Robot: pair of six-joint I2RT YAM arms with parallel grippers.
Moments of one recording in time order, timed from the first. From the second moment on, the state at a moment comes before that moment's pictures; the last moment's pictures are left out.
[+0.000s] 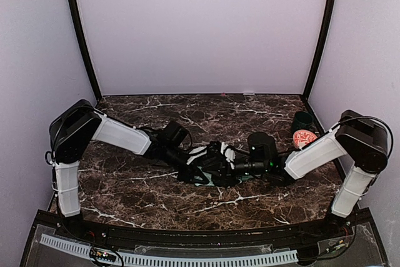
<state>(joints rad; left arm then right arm) -0.81 2.01 1.11 -0.05 0.70 0.43 0.93 1.72 0.62 0.77 -0.51 -0.17</state>
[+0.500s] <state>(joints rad) -0.73 2.16 1.29 -0.24 0.96 0.31 0.94 1.72 0.68 0.66 -0.42 -0.18</state>
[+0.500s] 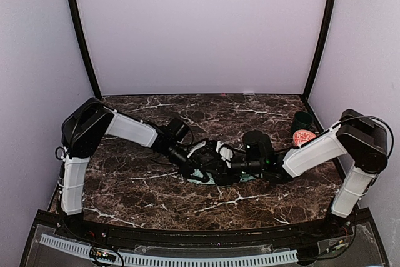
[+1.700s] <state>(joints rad) -0.66 2.16 1.31 -0.28 1.06 0.28 0.80 1.87 0.86 0.41 -0.61 -0.22</state>
